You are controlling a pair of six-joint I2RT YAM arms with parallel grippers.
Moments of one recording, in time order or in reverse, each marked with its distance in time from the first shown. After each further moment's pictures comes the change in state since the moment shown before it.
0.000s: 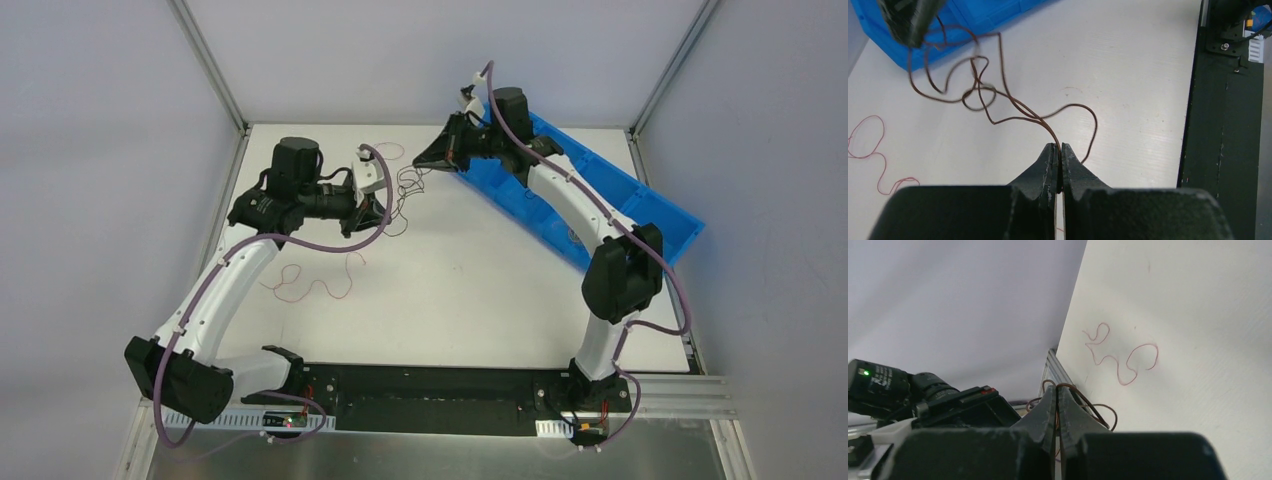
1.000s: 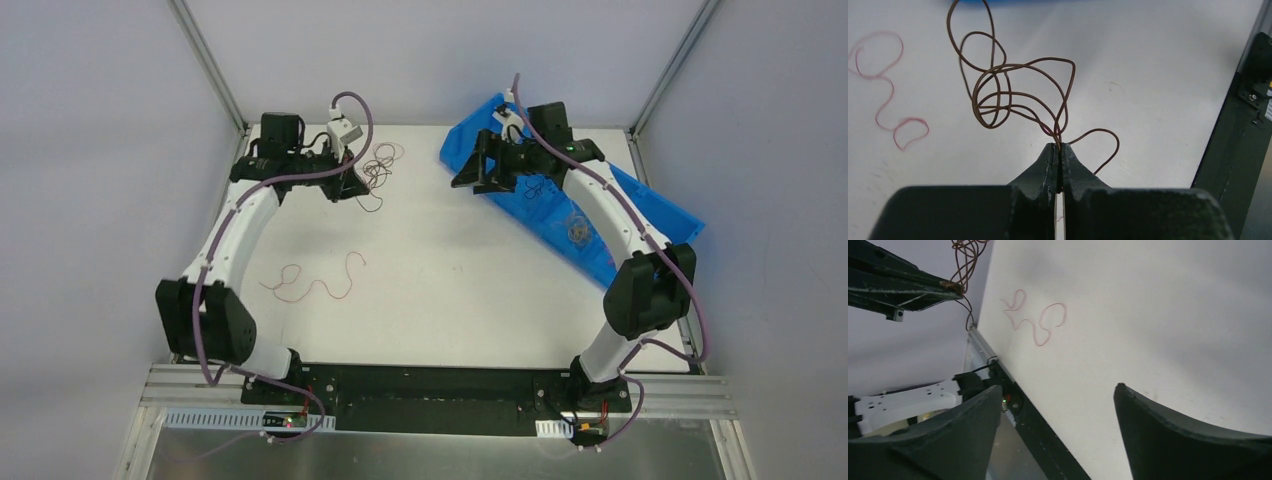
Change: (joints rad) left arm 0.243 0.330 0.122 0.024 -0.037 -0.173; right arm -0.196 -0.143 -0.101 -0.381 0.077 -0.526
